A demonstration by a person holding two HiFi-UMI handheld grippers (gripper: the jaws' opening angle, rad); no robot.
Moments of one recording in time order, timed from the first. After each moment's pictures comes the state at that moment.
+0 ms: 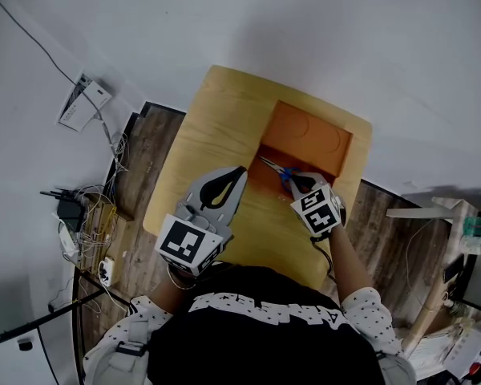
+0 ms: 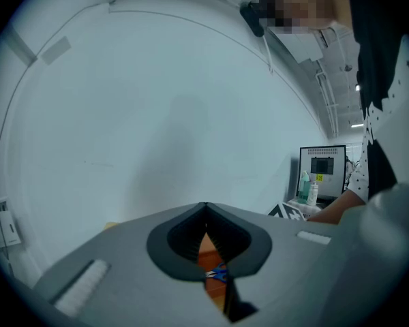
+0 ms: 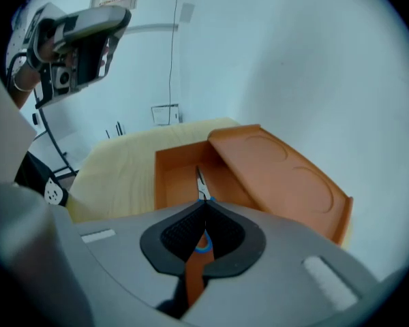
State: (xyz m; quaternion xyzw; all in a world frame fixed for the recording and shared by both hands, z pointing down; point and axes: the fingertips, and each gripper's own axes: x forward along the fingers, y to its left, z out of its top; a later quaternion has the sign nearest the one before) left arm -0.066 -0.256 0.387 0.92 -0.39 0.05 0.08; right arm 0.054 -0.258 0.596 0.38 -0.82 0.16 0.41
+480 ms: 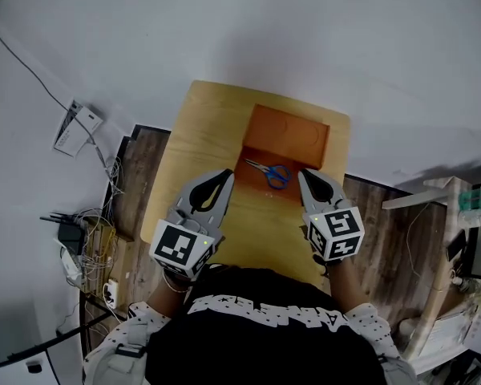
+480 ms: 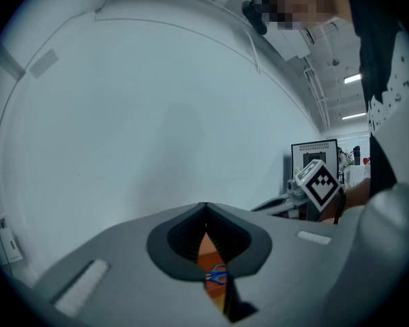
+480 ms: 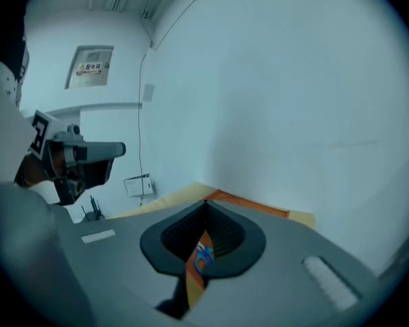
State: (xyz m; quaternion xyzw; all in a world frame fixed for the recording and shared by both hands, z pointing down) left arm -0.053 -0.233 0.369 0.92 -0.38 0.06 0.04; right arm 0.098 -0.227 0.447 0.55 -0.81 0.16 0.13
